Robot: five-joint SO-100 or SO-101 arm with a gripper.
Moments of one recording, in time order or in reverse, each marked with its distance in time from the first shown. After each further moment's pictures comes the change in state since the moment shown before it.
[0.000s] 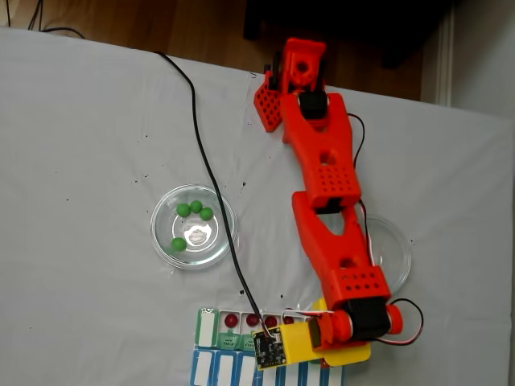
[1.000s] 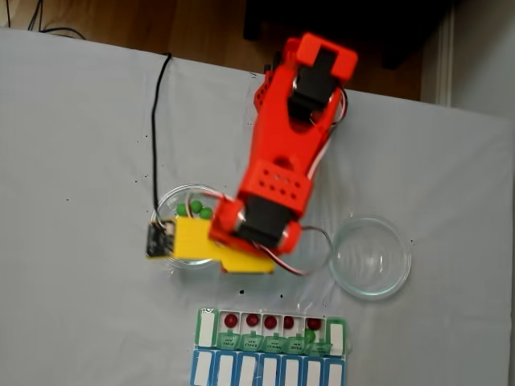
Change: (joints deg) arm 24.6 60.5 74.9 -5.4 -19.2
